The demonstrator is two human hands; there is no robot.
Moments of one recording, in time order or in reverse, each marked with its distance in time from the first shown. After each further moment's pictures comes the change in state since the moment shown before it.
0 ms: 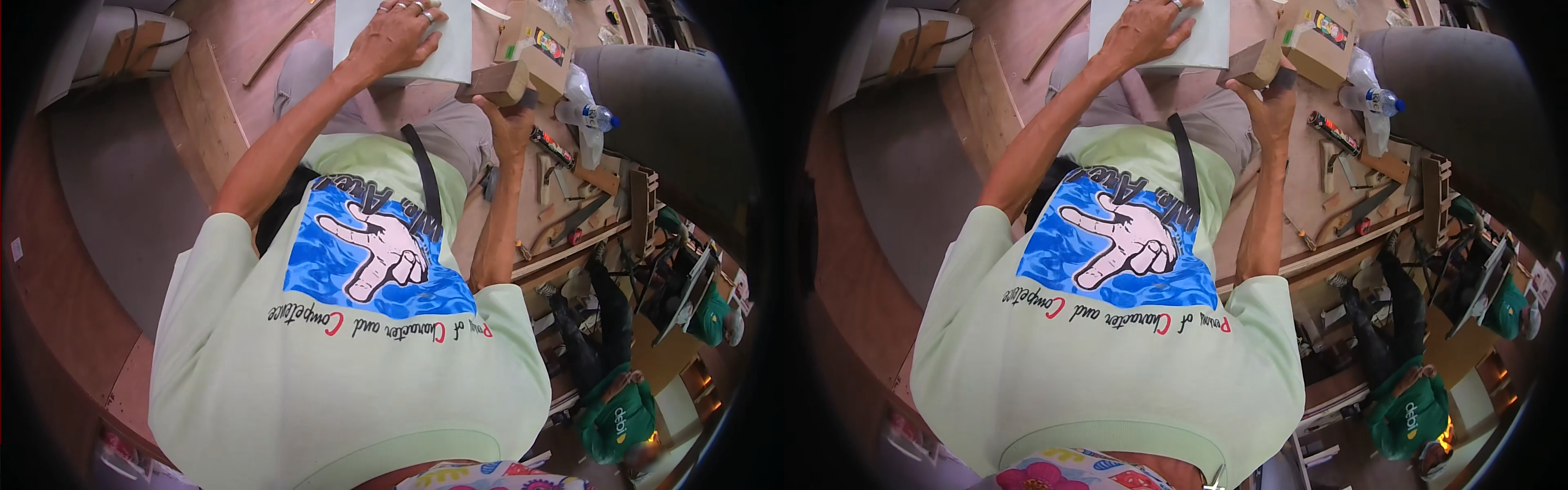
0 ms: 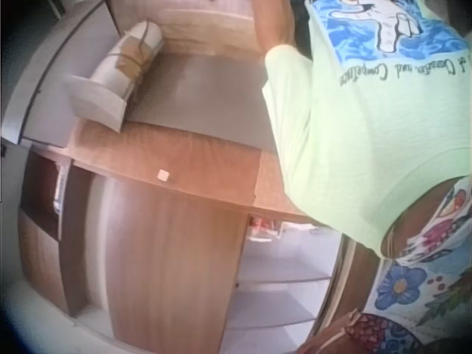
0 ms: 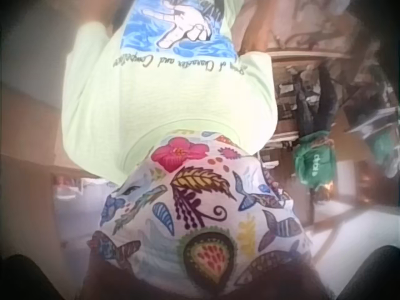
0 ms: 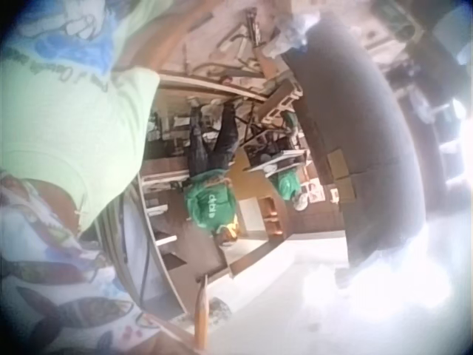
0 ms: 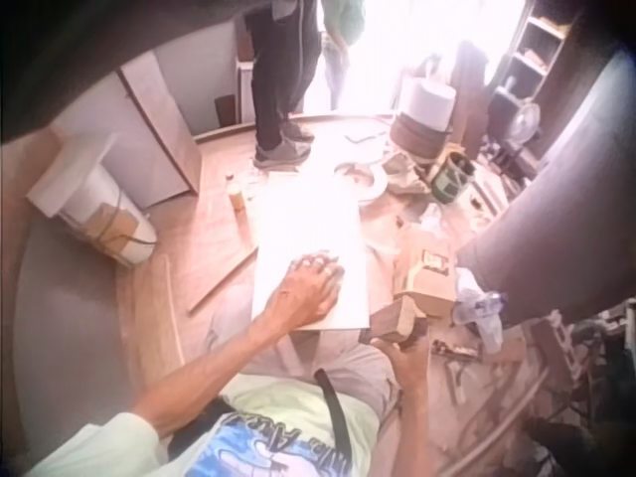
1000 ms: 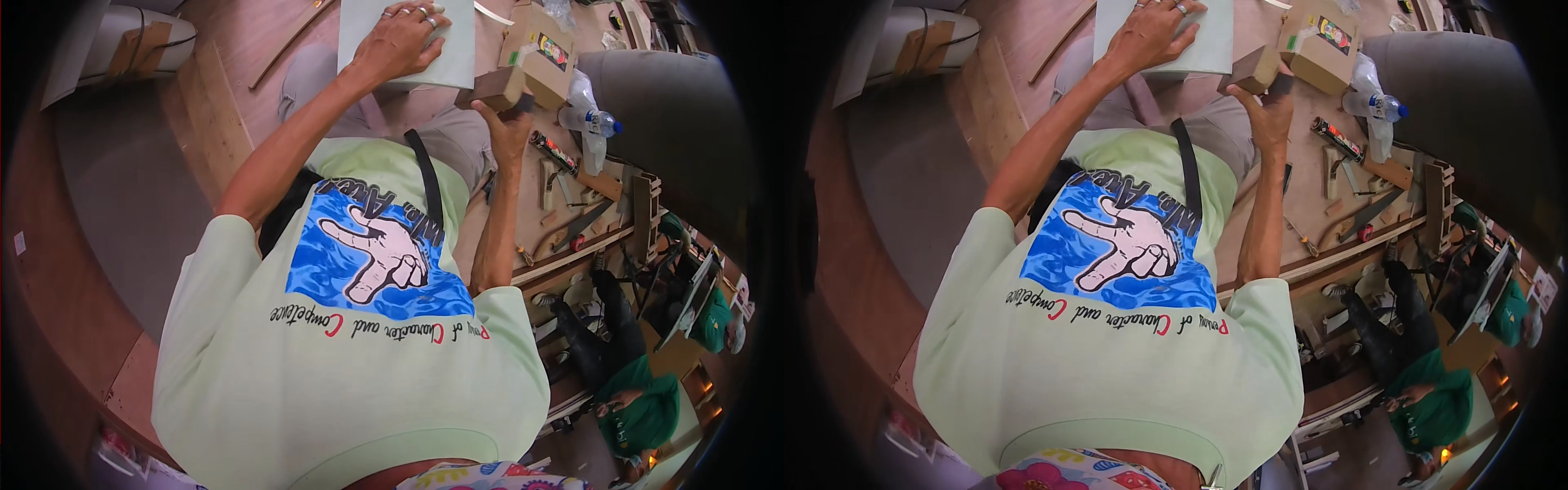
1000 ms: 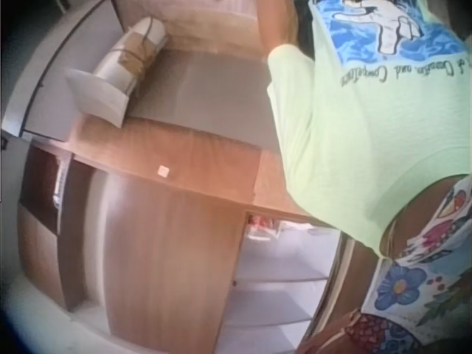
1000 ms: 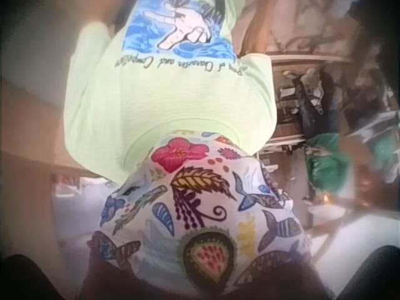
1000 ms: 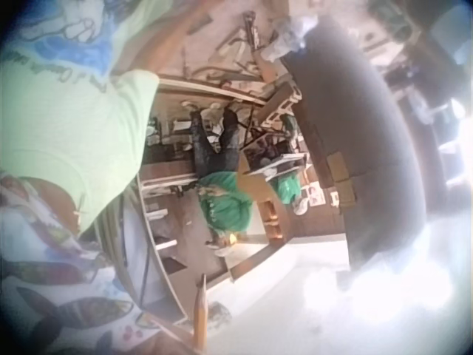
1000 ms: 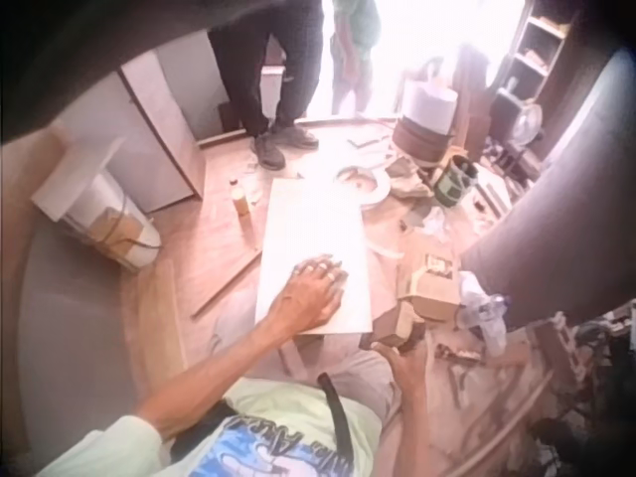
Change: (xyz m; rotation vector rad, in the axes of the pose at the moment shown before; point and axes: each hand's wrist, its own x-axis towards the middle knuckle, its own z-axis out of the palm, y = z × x) left_hand 0.002 0.000 0.002 -0.006 -0.011 0.041; right_hand -0.004 0.002 0.003 -0.014 0.038 0.034
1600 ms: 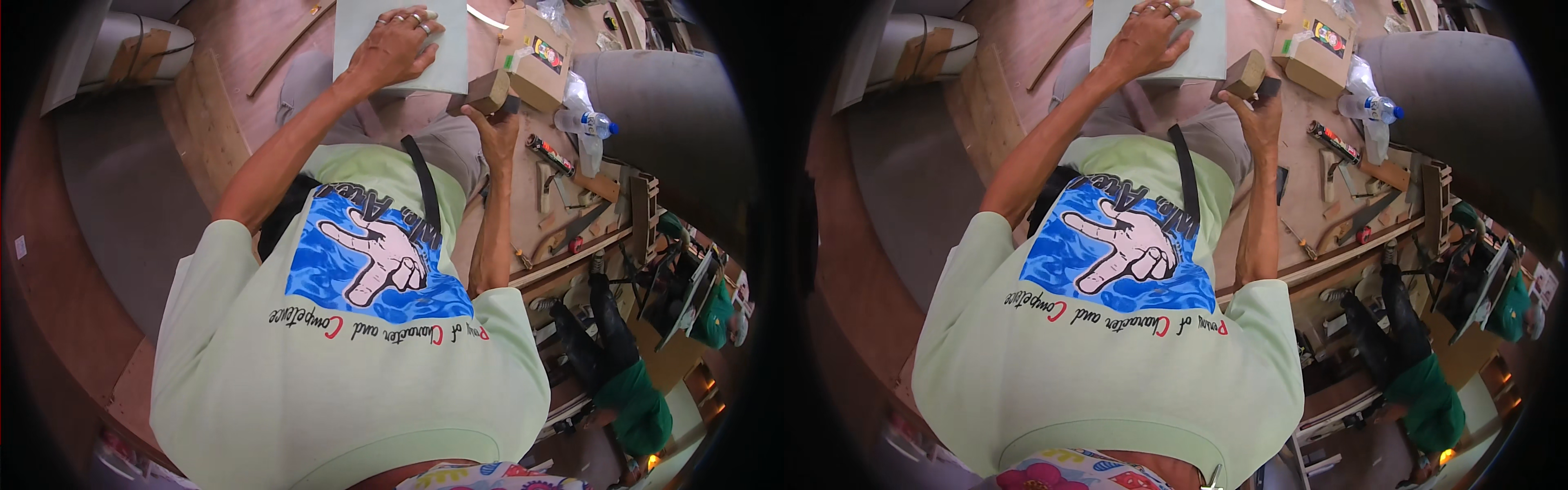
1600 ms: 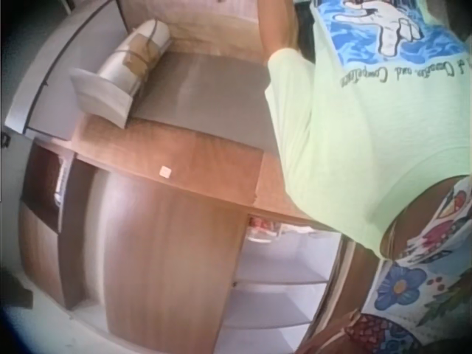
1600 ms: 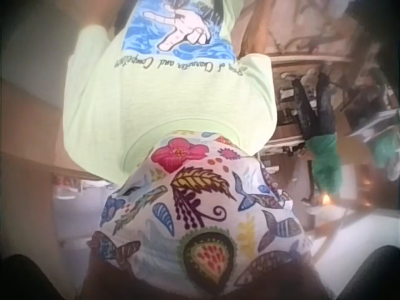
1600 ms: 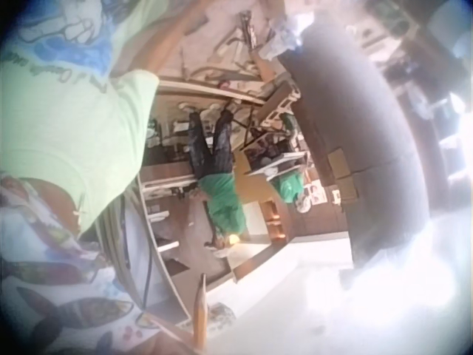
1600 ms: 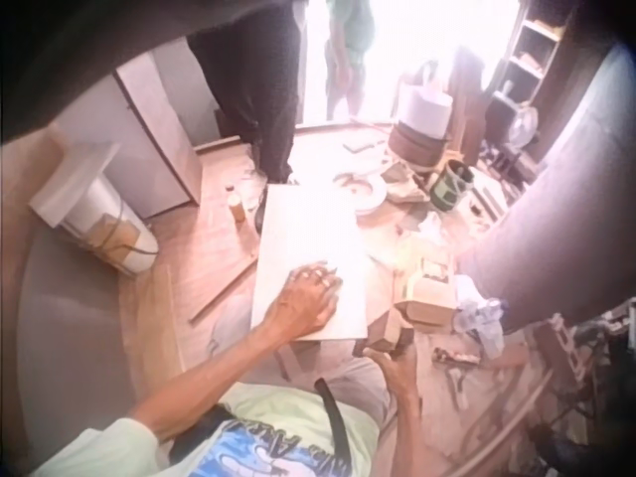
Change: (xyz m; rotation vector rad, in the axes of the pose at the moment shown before) left_hand -0.002 -0.002 0.003 0.063 -0.033 0.010; right_hand 0.001 0.021 -0.005 -0.046 -0.027 0.021
